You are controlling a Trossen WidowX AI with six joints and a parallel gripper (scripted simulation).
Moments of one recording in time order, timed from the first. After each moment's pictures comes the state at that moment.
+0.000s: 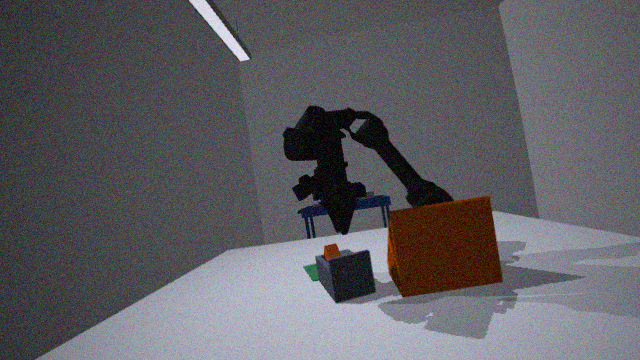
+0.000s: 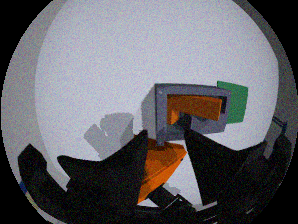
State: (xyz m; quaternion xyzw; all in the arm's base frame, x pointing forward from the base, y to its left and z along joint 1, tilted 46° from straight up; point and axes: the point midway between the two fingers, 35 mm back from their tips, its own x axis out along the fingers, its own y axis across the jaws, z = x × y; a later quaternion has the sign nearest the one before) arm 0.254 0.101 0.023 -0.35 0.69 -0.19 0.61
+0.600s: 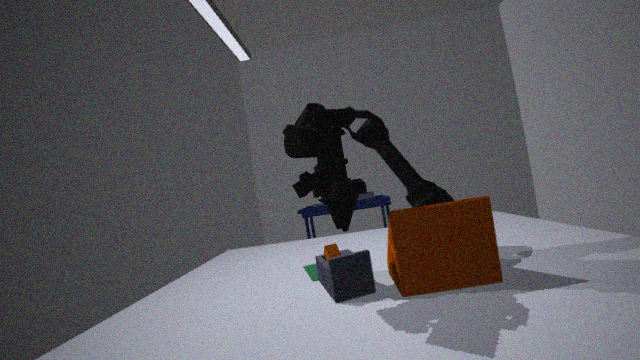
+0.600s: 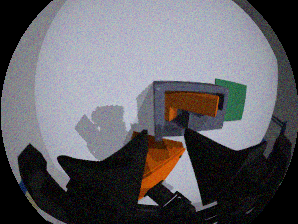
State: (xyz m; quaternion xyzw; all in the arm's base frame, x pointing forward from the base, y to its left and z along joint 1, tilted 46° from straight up) arm 0.252 0.104 0.031 -0.35 0.69 -0.19 0.60
